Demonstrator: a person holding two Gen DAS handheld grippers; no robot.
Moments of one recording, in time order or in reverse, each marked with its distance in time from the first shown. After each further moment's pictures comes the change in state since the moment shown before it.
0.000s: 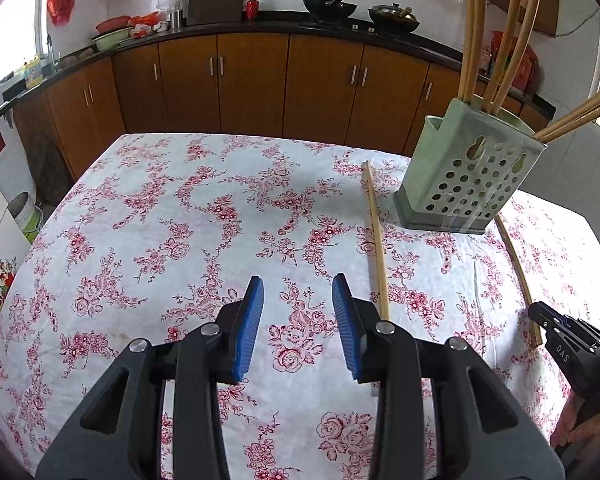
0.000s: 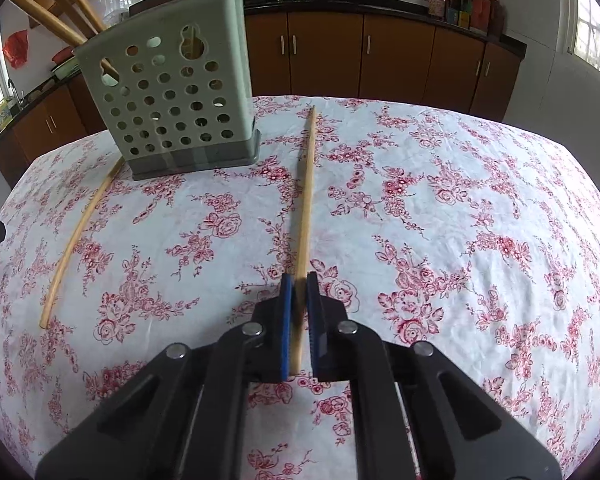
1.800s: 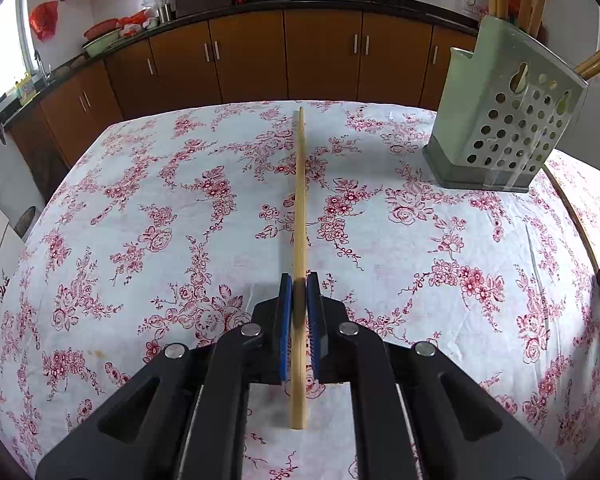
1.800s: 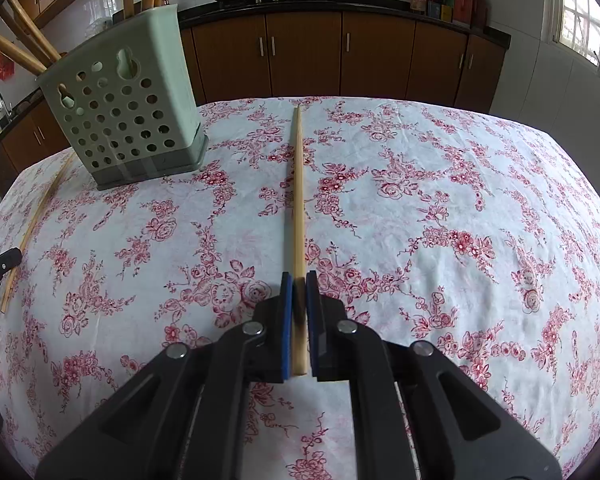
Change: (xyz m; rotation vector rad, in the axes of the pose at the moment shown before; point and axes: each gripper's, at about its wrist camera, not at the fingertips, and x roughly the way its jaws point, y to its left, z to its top) left arm 0.051 -0.005 -0.011 0.095 0.072 0.079; right arm -0.010 -0.043 -0.005 0.034 -0.001 -0.014
